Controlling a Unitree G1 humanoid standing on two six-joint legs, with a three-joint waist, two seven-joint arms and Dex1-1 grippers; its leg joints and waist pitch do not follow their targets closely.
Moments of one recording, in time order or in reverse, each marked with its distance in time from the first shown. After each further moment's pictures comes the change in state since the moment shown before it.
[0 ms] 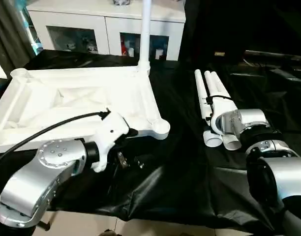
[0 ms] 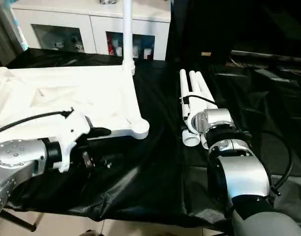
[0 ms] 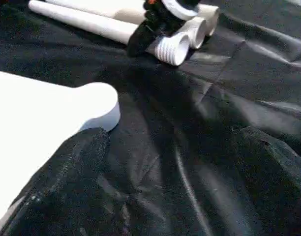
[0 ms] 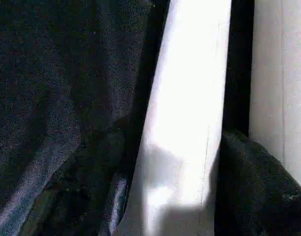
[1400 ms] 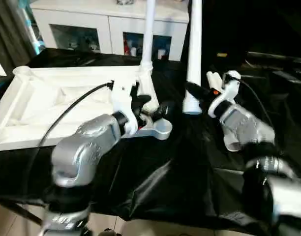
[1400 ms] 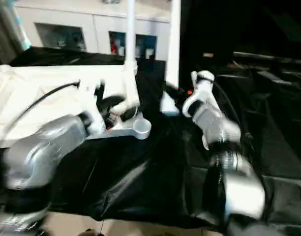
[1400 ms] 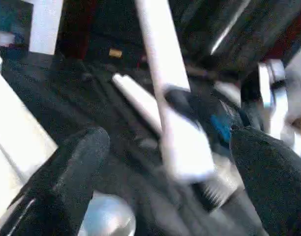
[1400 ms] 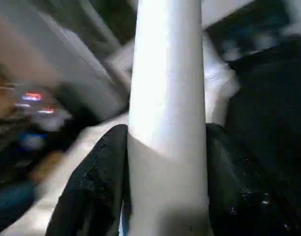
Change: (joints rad) left arm -0.314 -0.587 0.283 0.442 -0.161 0.012 0.432; right arm 0.316 0.099 -0.267 -0.536 0.497 -0.182 0.553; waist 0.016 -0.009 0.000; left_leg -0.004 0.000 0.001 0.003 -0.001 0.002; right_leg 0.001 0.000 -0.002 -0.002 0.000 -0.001
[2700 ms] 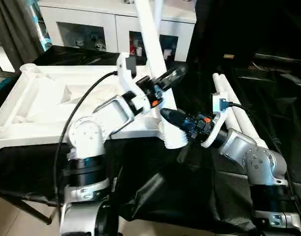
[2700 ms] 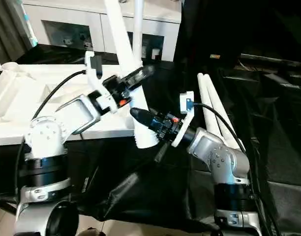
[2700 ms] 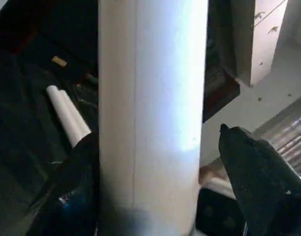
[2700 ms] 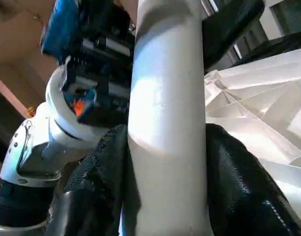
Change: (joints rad) left arm -0.122 -0.073 0.175 0.114 -0.344 0.123 0.090; right arm 0.252 -0.020 0.248 -0.526 0.195 0.282 0.132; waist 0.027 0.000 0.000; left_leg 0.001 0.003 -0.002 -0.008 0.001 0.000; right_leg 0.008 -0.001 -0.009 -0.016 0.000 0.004
